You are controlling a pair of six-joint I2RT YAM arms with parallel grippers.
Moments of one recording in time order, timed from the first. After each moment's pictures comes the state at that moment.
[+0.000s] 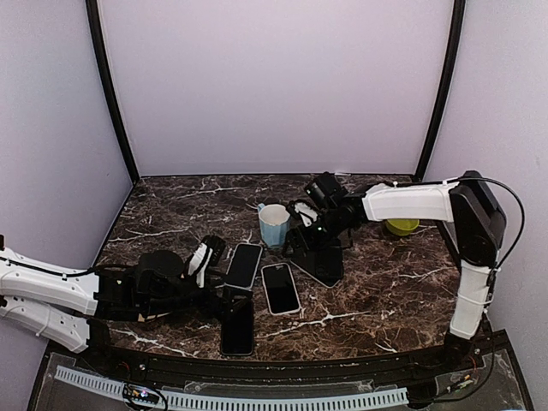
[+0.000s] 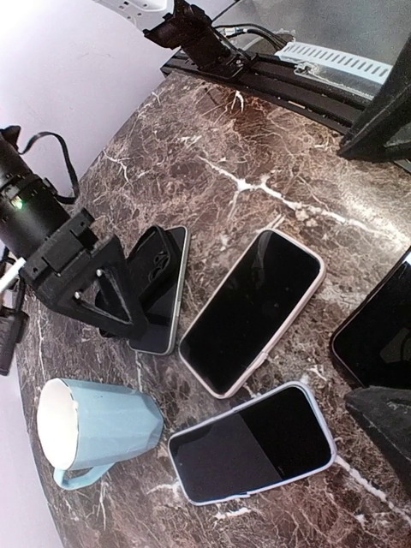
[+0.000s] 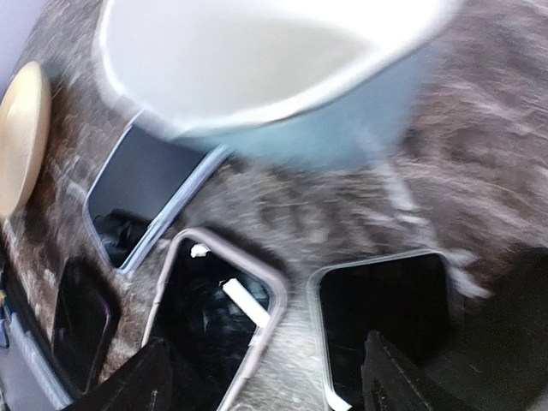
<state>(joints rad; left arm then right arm) -1.18 1.10 0.47 0.15 -0.20 -0.45 0.76 1.92 1.36 -0.48 -0.32 0.28</state>
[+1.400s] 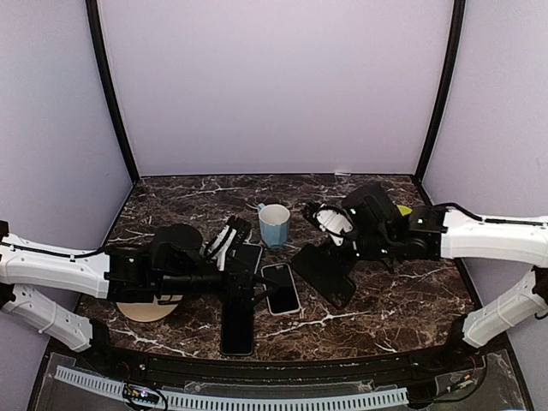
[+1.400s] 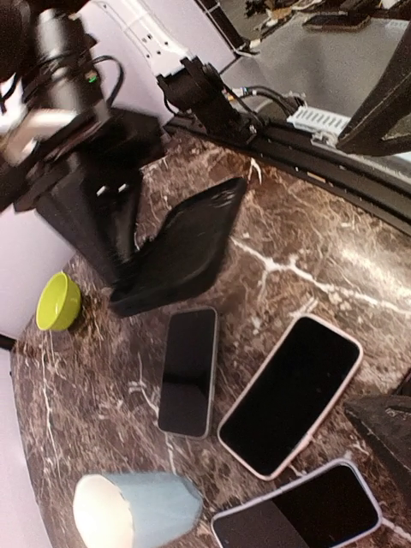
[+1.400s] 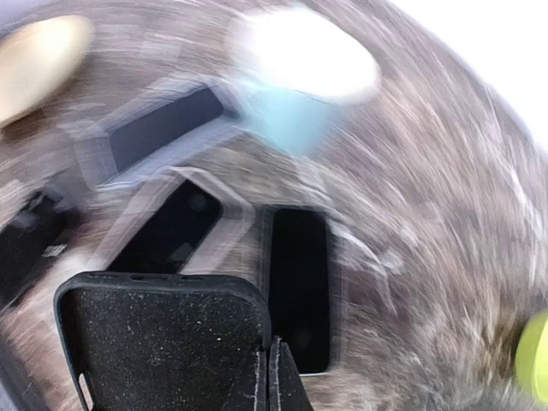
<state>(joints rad) -1.16 1.23 0.70 0.07 -0.02 -0.48 0.93 1.37 1.00 -0.43 0.11 -0.02</state>
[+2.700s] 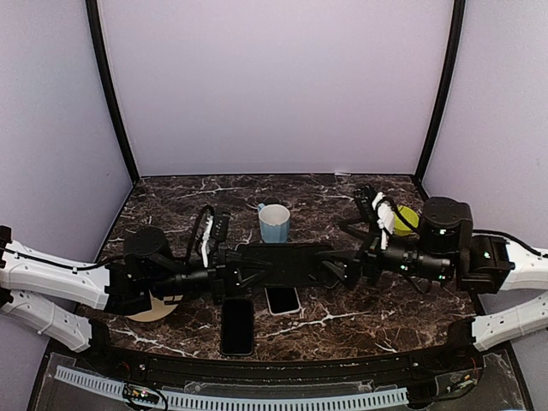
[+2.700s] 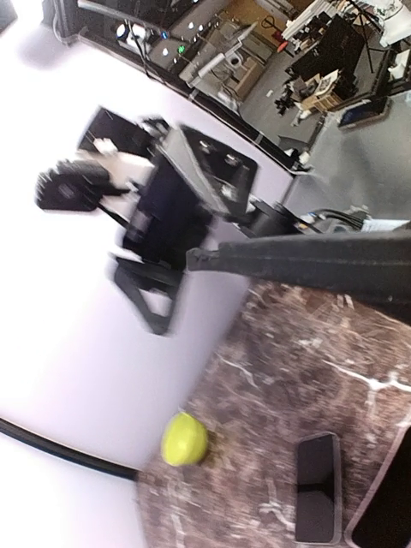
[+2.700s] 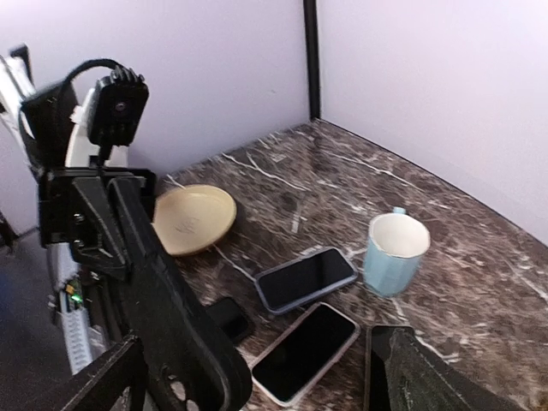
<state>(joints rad) -1.16 1.20 0.55 0.64 0.22 -0.51 1.22 0.92 0.80 -0.14 0.19 0.10</state>
